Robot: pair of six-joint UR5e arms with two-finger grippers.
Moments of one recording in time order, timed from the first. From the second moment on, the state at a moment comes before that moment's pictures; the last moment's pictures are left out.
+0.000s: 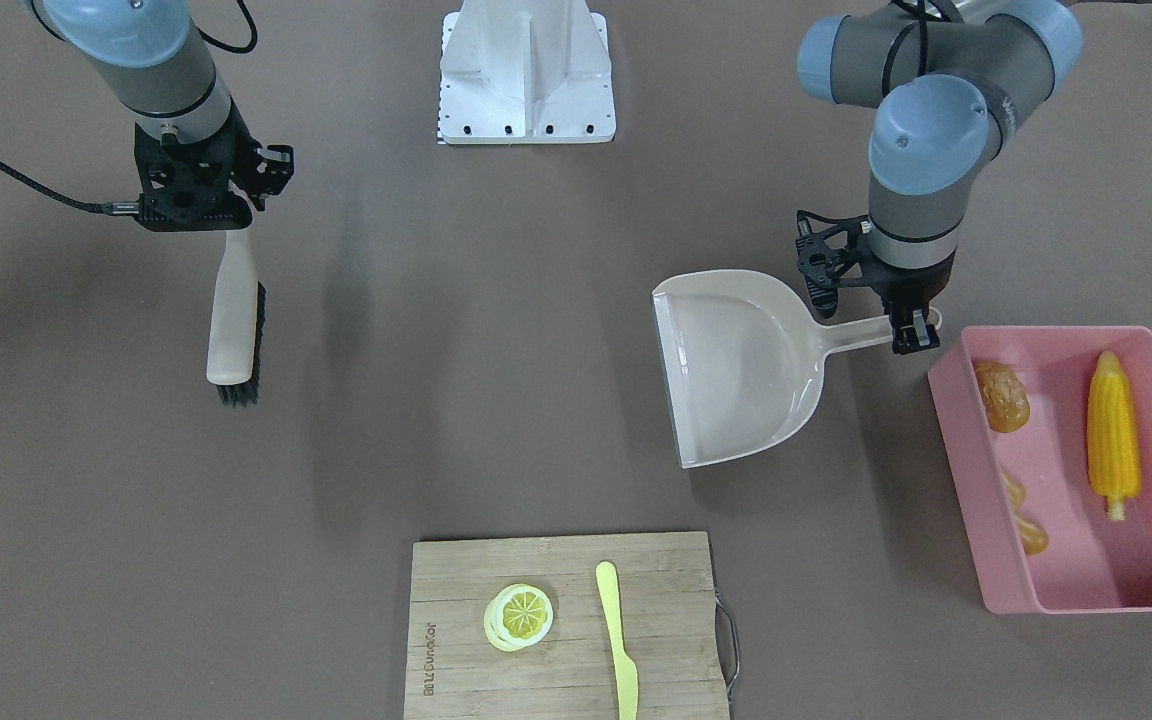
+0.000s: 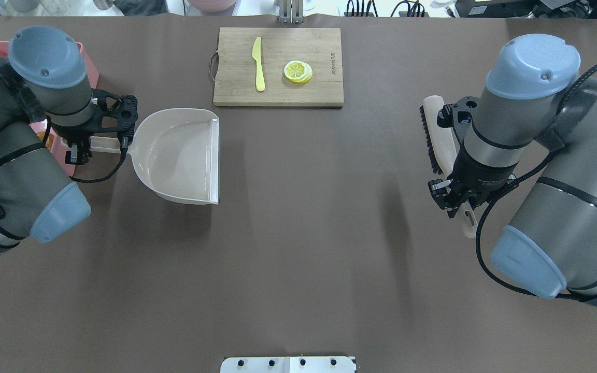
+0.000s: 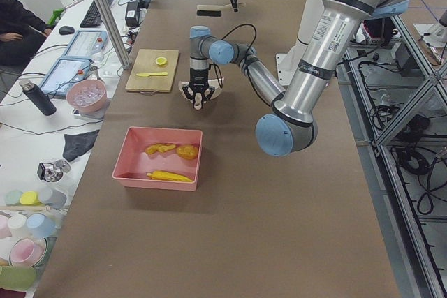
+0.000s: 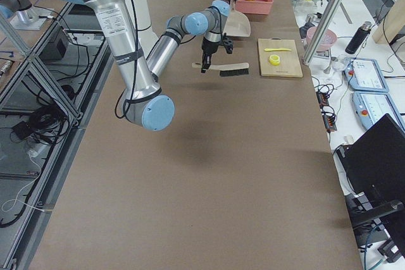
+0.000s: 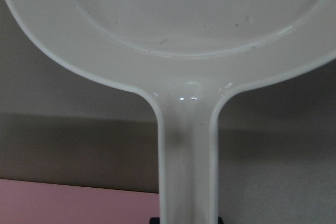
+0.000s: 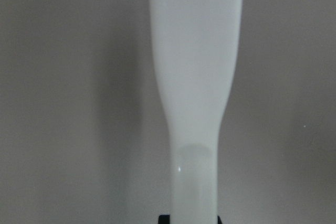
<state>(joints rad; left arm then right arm) -0.81 -2.00 -1.84 -1.25 -1.82 0.70 0.74 -1.16 2.11 -2.15 2.15 0.78</state>
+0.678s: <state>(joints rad) -0.77 -1.97 -1.83 -1.31 -1.82 0.61 0.74 -1.16 2.10 -2.15 2.14 0.78</state>
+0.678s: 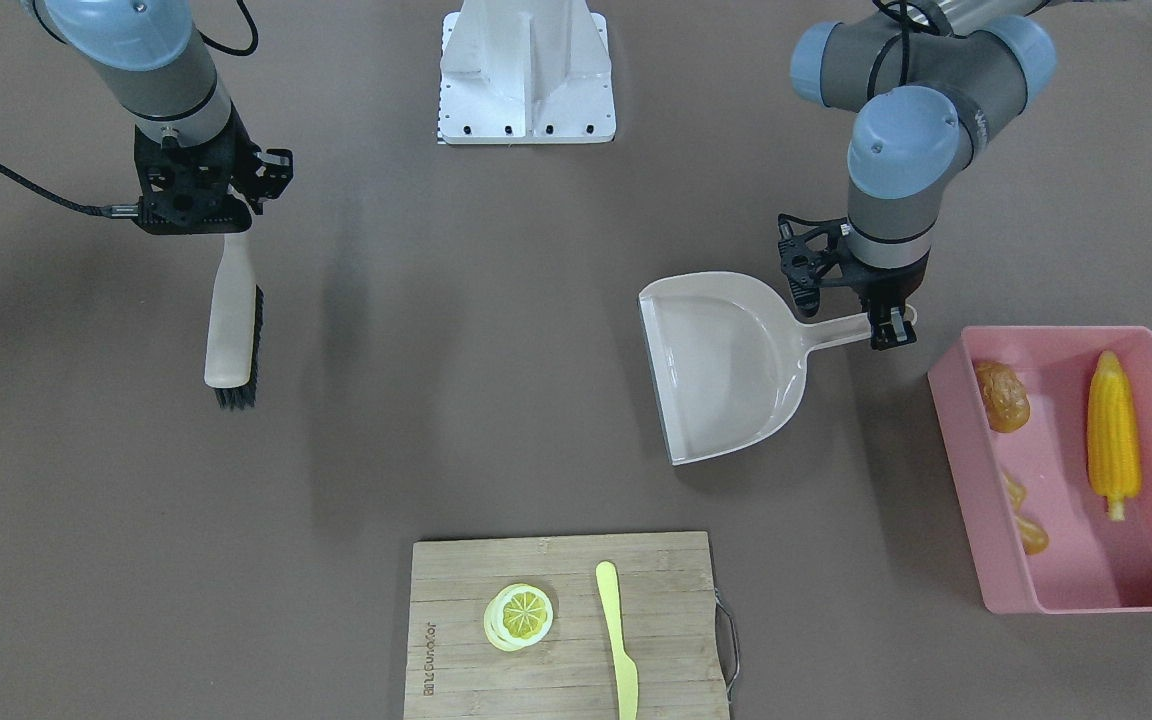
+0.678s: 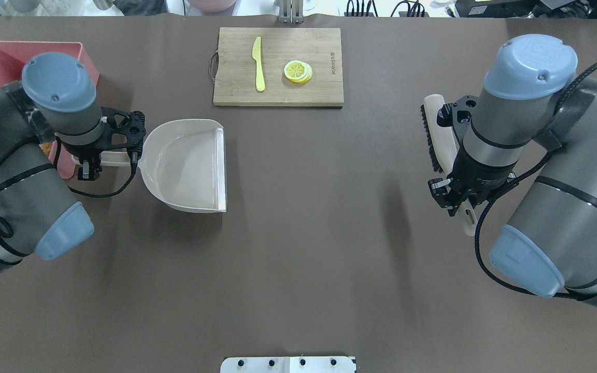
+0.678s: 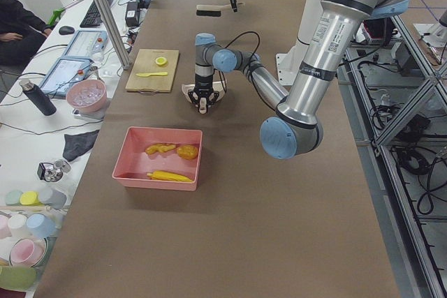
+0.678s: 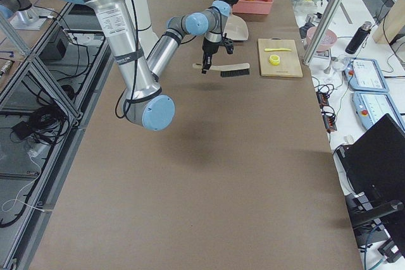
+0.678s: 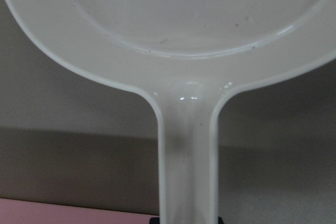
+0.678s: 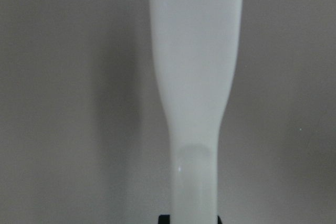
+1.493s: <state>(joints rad) -0.72 -1.97 -1.82 -1.32 -1.82 0.62 0.74 -1.16 2.11 -2.15 2.14 0.78</state>
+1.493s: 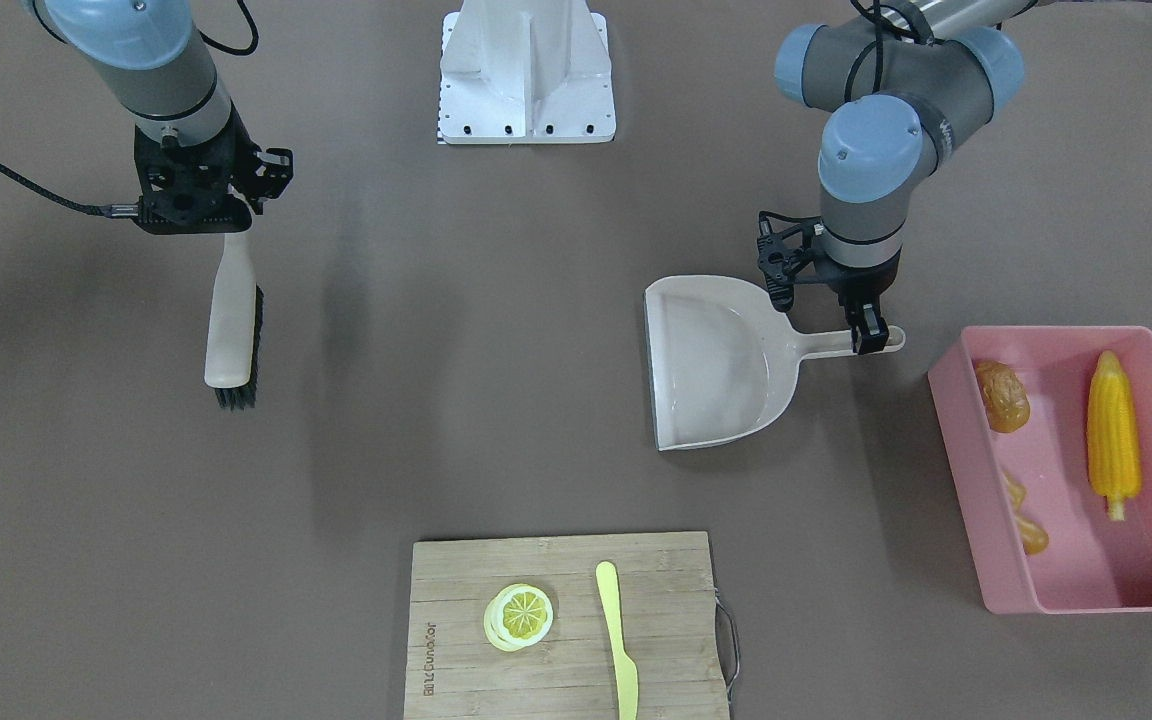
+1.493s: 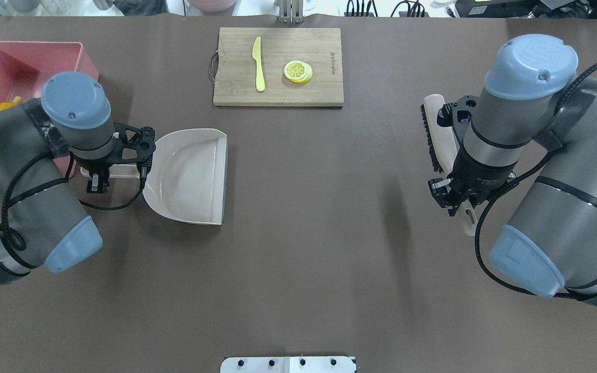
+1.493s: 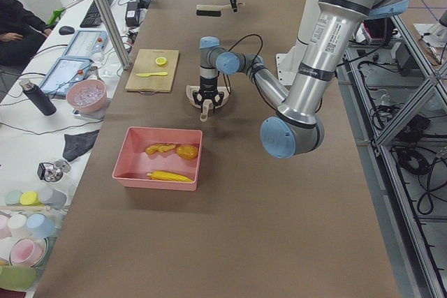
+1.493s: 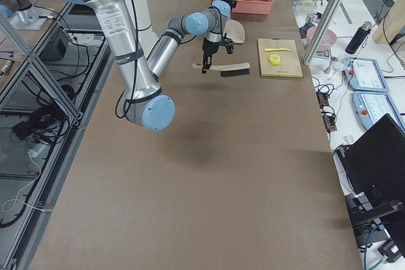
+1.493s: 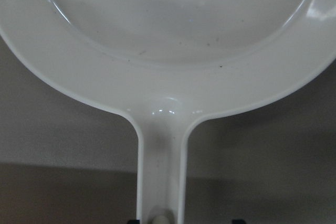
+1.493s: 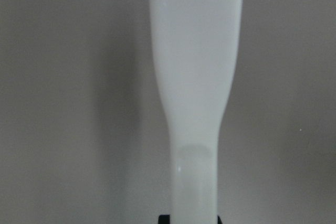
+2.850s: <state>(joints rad) -1.03 -2.00 -1.88 -1.33 -2.05 -0.04 0.87 -1.19 2.04 -2.15 2.15 0.52</state>
